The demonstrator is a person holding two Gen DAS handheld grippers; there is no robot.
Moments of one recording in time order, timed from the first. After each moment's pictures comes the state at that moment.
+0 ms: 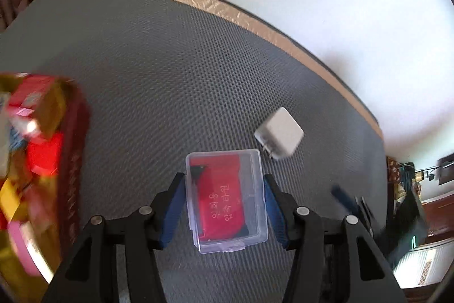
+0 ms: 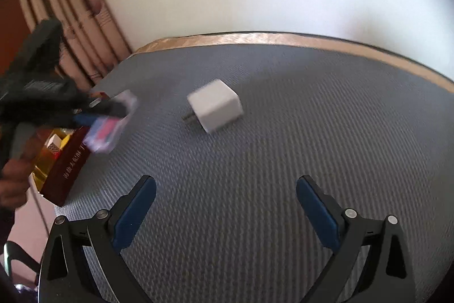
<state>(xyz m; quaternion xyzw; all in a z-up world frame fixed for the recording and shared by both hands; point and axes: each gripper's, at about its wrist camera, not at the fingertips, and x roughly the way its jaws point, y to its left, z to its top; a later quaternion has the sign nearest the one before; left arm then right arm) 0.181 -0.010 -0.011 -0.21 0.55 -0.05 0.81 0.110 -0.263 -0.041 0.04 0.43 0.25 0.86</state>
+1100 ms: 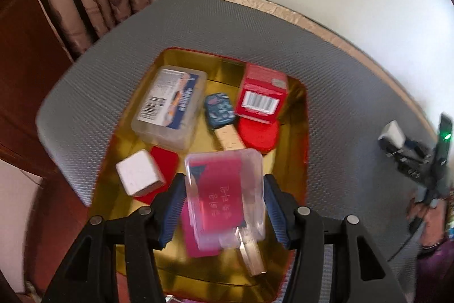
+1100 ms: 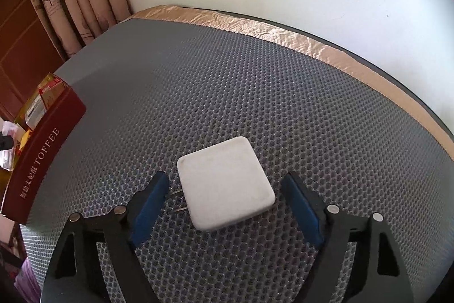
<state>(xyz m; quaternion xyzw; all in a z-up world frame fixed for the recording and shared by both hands) 0.098 0.111 0.004 -0.11 0.54 0.15 0.82 0.201 -0.180 -0.063 -0.08 0.47 0.26 0.84</state>
